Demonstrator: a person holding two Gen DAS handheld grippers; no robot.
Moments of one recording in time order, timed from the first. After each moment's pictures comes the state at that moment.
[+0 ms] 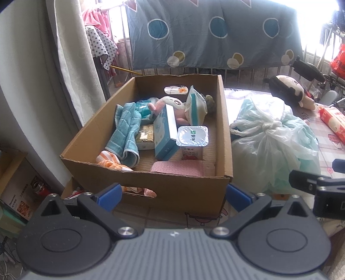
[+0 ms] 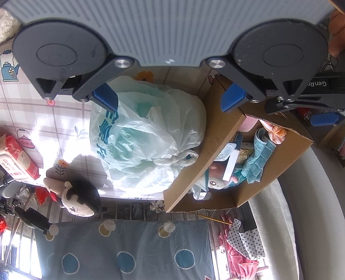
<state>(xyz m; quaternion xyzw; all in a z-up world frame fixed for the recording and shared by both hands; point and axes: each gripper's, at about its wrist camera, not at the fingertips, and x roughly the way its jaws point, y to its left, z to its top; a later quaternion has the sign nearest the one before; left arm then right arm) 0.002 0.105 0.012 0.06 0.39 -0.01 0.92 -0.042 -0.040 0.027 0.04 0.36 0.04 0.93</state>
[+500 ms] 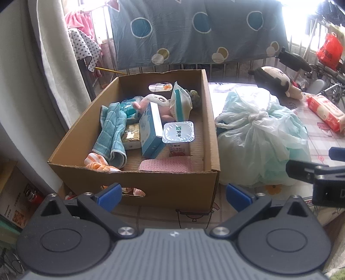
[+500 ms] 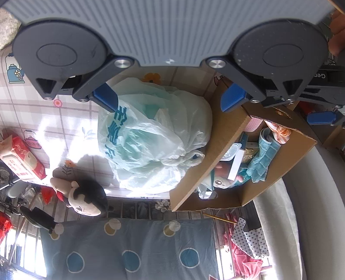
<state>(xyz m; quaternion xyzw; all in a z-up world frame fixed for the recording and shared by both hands) 0.003 0.098 0.007 0.08 0.40 -0.05 0.91 -0.048 -0.045 0.028 0.04 0.36 0.02 0.93</state>
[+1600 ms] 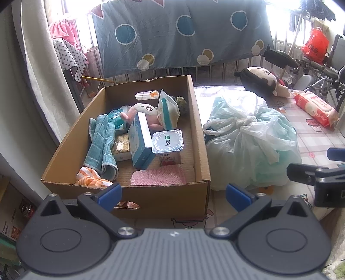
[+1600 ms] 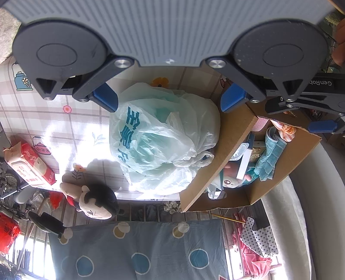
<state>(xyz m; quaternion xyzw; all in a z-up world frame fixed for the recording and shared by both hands) 0.011 0.093 0.014 0.10 0.39 -0.08 0.91 -0.054 -0.052 0.033 0.05 0.37 0.00 0.93</state>
